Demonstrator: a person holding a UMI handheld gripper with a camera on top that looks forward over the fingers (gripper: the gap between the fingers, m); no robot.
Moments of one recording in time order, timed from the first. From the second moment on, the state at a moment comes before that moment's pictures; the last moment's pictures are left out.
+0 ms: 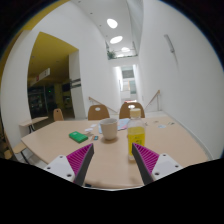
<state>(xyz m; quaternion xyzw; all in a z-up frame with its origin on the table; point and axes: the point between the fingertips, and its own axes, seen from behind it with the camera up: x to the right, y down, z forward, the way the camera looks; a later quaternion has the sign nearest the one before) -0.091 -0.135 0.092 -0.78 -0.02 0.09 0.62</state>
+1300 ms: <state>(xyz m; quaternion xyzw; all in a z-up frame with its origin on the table) -0.071 0.155 0.160 -0.40 -0.57 -0.61 0.38</state>
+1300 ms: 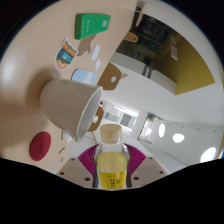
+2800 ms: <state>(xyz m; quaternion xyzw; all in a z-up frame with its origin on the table) -0.003 0.156 0.089 -0.77 -0.03 0.01 0.63</state>
